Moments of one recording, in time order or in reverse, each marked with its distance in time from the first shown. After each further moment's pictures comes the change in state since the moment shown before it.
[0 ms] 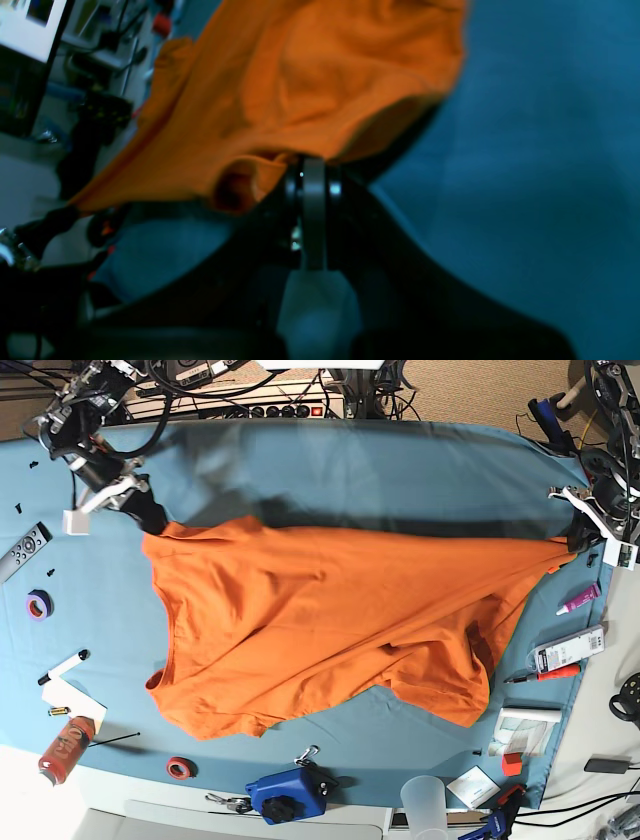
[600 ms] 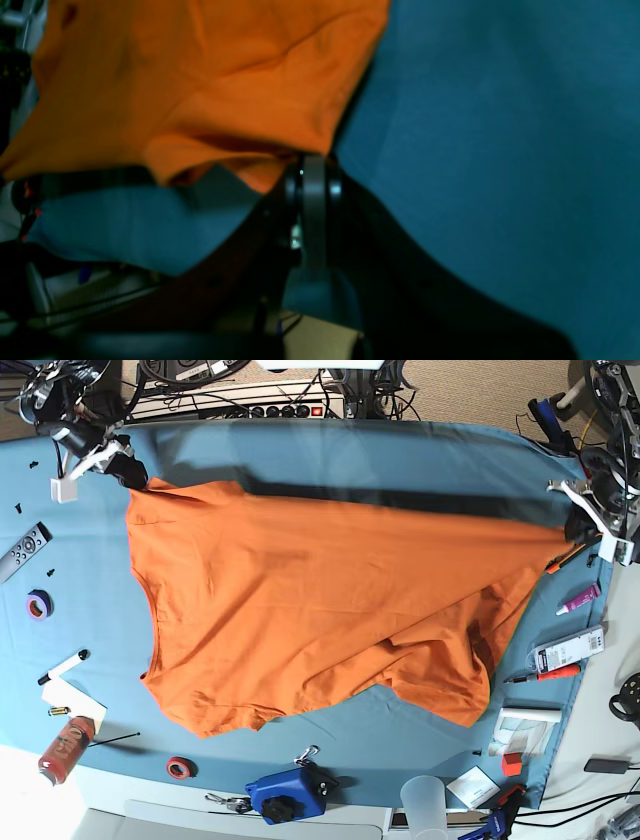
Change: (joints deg) left arm 0.3 0.0 0.0 0.0 -0.4 0.0 6.8; right arm -8.6 5.7 -0.2 0.0 -3.7 0.0 0.0
